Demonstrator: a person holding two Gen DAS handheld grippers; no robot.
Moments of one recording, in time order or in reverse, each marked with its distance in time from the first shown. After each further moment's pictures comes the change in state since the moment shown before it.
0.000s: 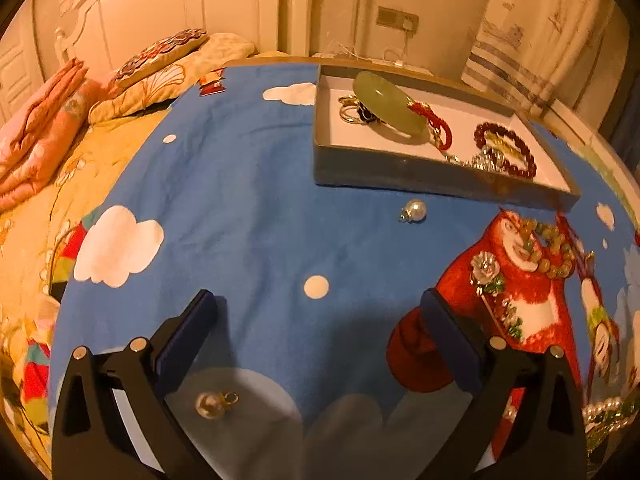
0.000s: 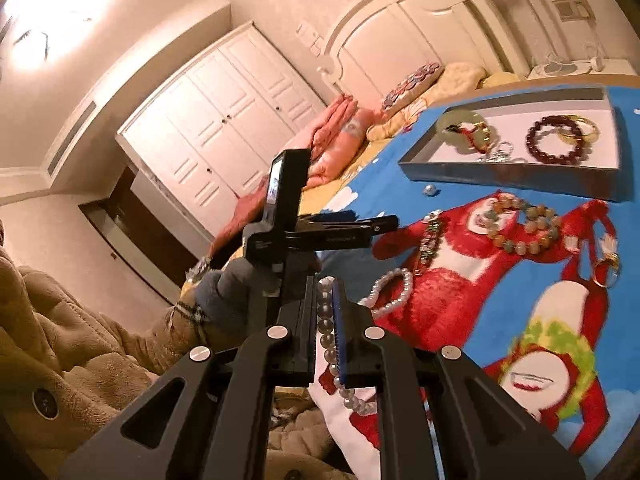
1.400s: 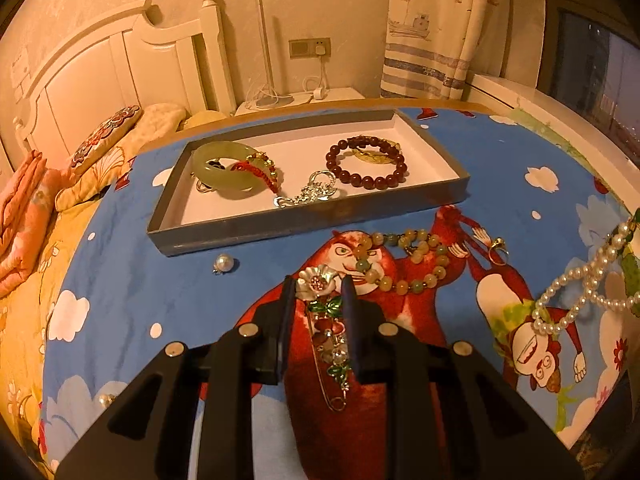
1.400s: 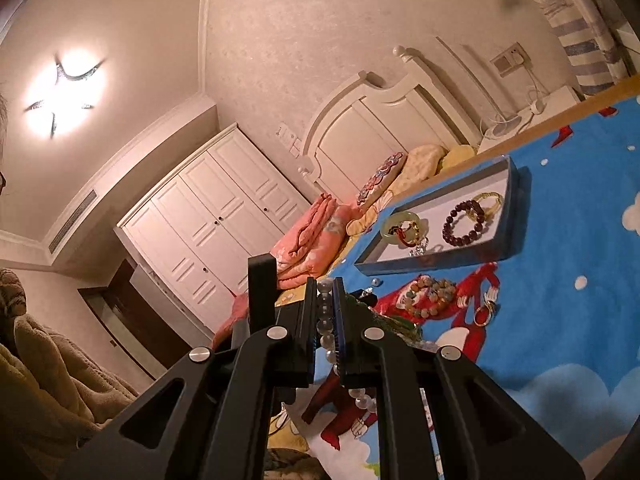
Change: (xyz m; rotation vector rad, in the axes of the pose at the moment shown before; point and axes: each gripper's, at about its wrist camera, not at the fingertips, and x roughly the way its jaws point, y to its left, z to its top) left arm -0.031 -0.130 -0.006 0.258 -0.131 -0.045; right arm -0.116 -0.038 -0.002 0.092 -0.366 -0.017
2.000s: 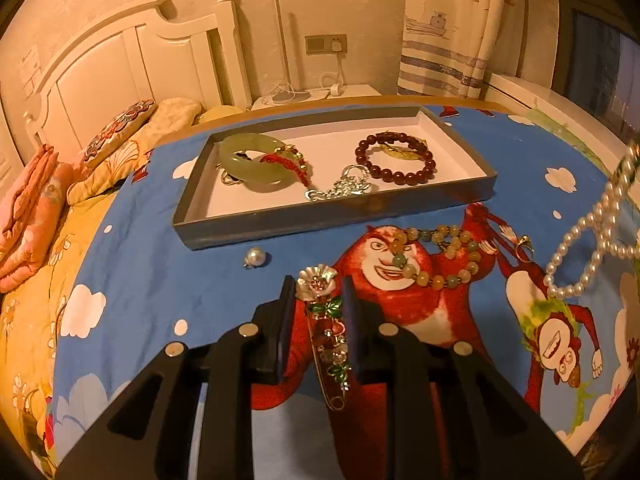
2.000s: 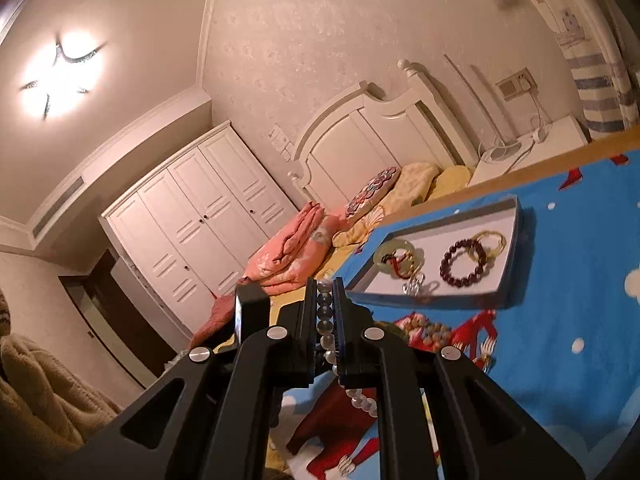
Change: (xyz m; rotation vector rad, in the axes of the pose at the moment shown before) left arm 0.003 0.020 -0.004 -0.018 0.010 0.043; right arm 0.022 0.018 0.031 -0.077 -0.015 -0.067
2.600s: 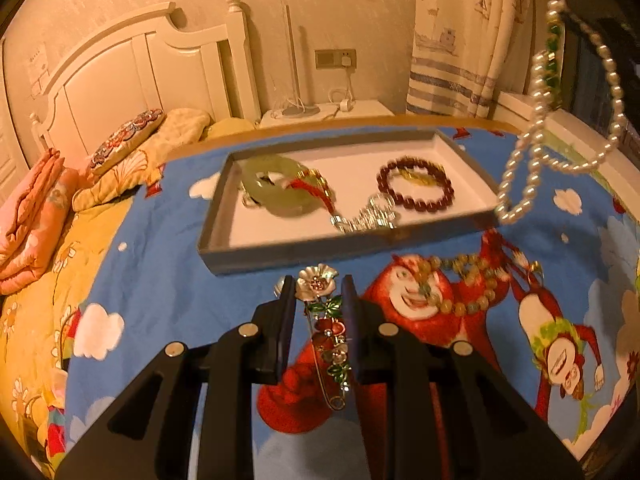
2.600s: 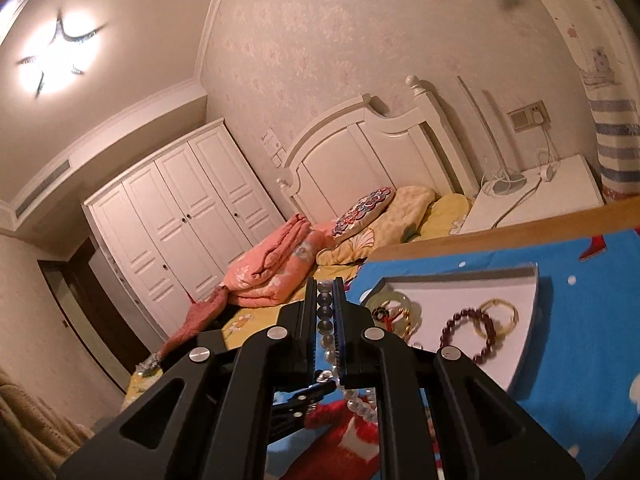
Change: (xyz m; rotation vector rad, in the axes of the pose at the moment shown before) left arm -0.007 0.022 0.018 -0.019 -0.058 0.009; right arm 0.073 0.007 0.063 -0.094 -0.017 -0.069
